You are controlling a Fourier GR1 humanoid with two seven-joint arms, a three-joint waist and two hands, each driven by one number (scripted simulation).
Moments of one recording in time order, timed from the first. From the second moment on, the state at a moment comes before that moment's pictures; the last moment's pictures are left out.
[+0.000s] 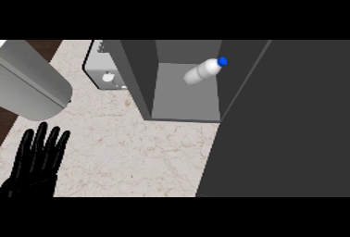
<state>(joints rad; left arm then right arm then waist) 0.28 0.56 -0.35 -1.96 0.71 0.20 -0.49 0.18 -0.14 0.73 -2.45 0.10 0.47 0.44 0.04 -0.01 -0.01</state>
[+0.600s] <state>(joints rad) 0.32 0.59 -0.31 -1.96 0.74 0.13 -0.51 0.09 -0.19 0.74 -2.45 0.08 0.49 0.46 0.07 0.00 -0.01</state>
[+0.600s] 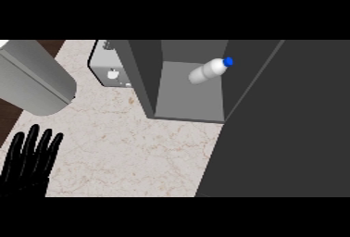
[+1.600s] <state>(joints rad) 0.32 0.63 -0.30 -1.98 0.76 0.03 -0.52 0.12 -0.15 0.72 -2.34 -0.29 0.53 0.52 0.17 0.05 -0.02</state>
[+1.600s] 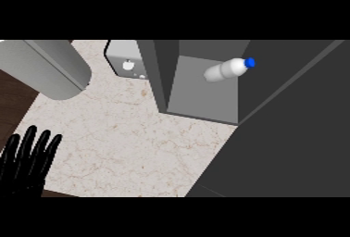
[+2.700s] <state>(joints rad) 0.34 0.64 -0.26 -1.96 0.79 0.00 -0.53 -0.06 -0.03 0.40 -2.05 -0.39 0.09 0.42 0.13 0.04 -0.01</state>
